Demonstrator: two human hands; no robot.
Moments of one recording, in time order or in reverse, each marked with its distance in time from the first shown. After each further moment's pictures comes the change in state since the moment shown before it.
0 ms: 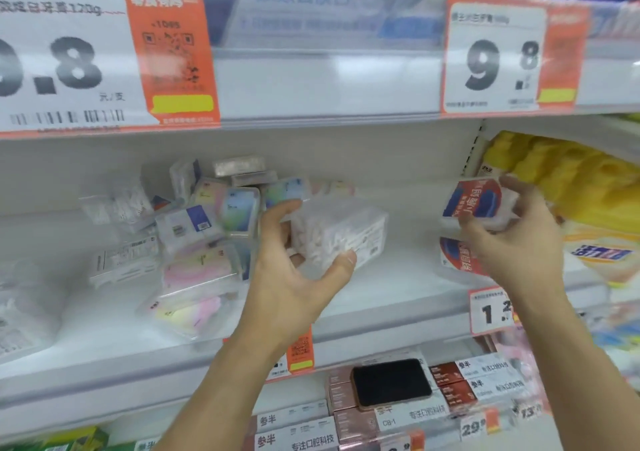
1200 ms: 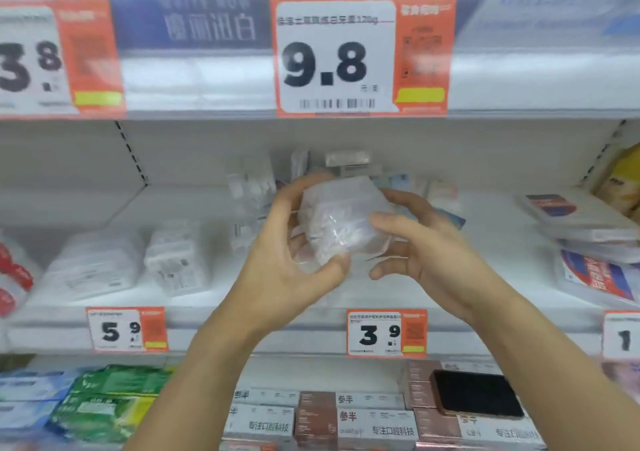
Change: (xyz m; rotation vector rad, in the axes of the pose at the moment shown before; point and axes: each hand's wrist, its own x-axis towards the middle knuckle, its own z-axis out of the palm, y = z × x) left_hand -0.026 0.013 -0.143 0.053 -0.052 0.093; right_hand -0.115 -0.144 0.105 0.791 -0.997 0.292
